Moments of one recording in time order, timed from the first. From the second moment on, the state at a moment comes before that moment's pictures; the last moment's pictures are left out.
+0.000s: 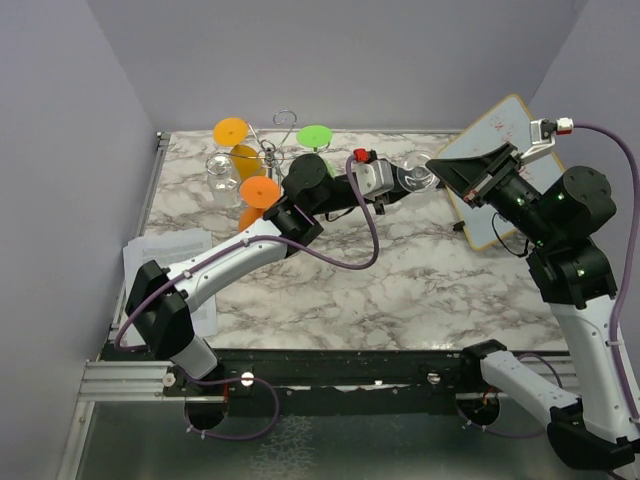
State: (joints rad) left arm -0.87 1.57 1.39 0.54 0.61 0.17; right arm 0.28 0.89 1.34 -0.35 -0.38 0.93
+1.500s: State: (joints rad) left arm -0.85 1.48 1.53 0.15 0.46 -0.87; right arm 0.28 0.72 1.14 -0.21 -0.30 0.82
